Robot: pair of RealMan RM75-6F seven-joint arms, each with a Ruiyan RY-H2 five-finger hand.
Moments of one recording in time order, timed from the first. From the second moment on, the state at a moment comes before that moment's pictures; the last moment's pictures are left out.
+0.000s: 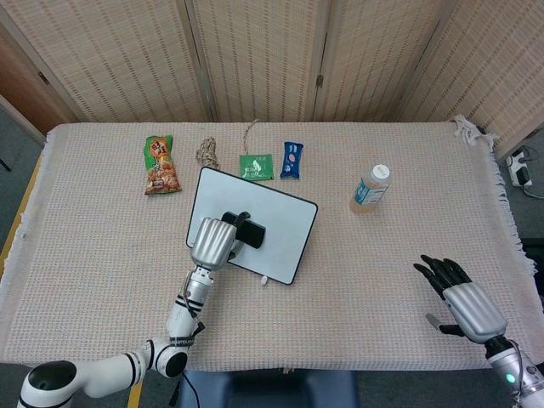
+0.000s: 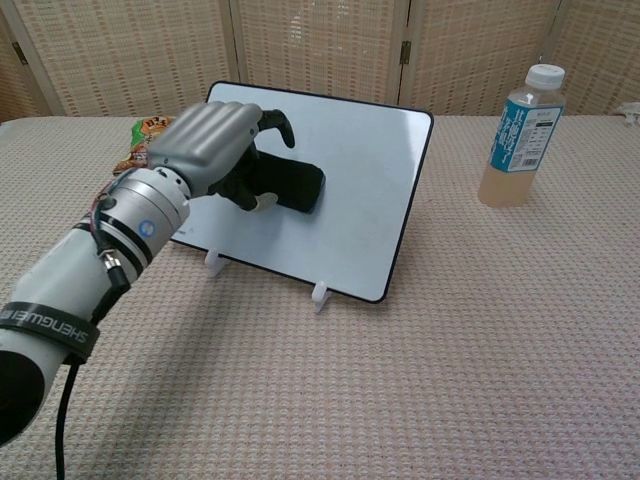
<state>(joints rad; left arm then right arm) -0.77 -1.97 -0.31 -1.11 1.34 1.24 0.46 0.21 -0.99 -0.10 -1.66 -1.65 1.26 0.13</state>
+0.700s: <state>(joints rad) -0.57 -1.66 -0.19 -1.57 1.26 1.31 0.64 0.20 -0.99 -0.12 -1.66 -1.69 1.27 0.11</state>
